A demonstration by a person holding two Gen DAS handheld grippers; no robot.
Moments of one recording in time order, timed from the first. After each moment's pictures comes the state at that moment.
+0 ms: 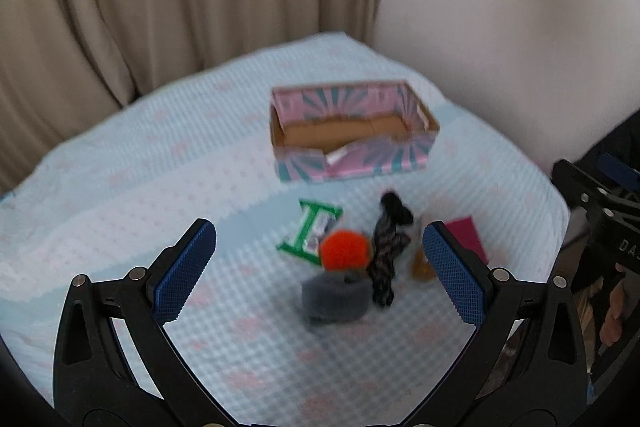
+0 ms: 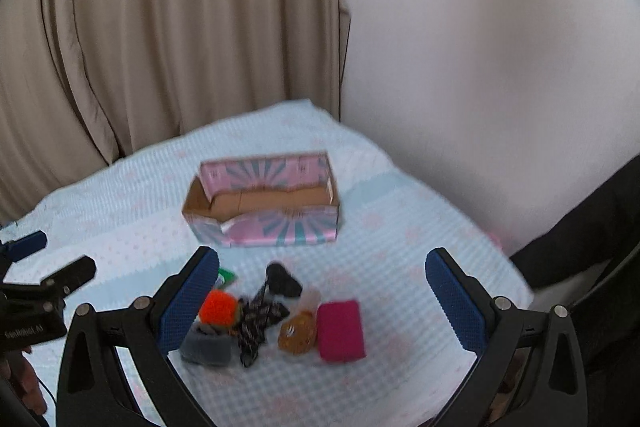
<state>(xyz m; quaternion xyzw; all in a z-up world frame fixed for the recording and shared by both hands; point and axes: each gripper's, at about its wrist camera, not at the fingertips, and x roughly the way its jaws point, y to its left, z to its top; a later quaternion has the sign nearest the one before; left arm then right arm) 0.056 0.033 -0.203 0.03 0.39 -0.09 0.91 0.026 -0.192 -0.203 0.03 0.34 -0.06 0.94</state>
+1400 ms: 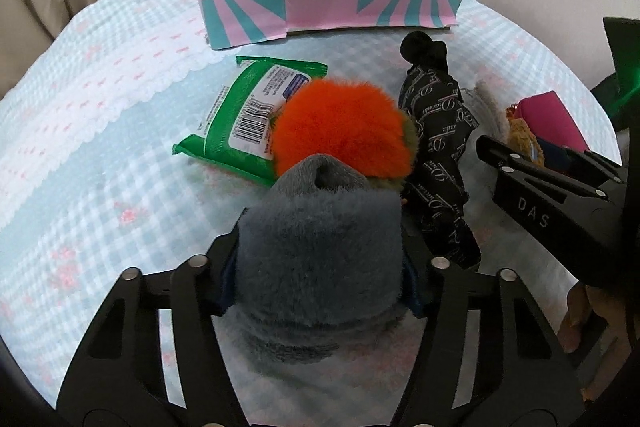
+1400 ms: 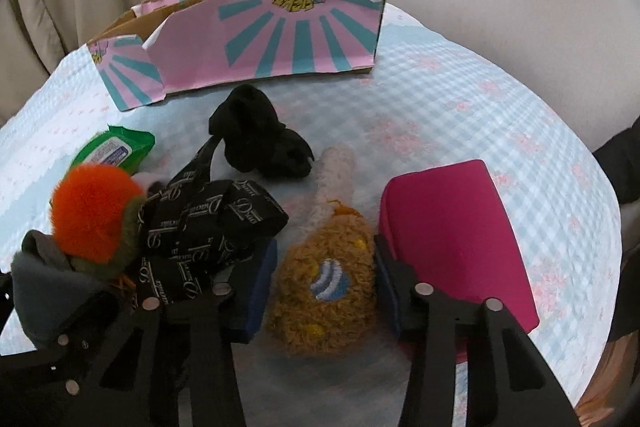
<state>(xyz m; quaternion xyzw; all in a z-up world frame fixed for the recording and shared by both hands) 0.107 0.004 -0.442 0.05 0.47 -0.13 0.87 0.125 -0.160 -0.473 0.04 0.44 -0.09 0.89</state>
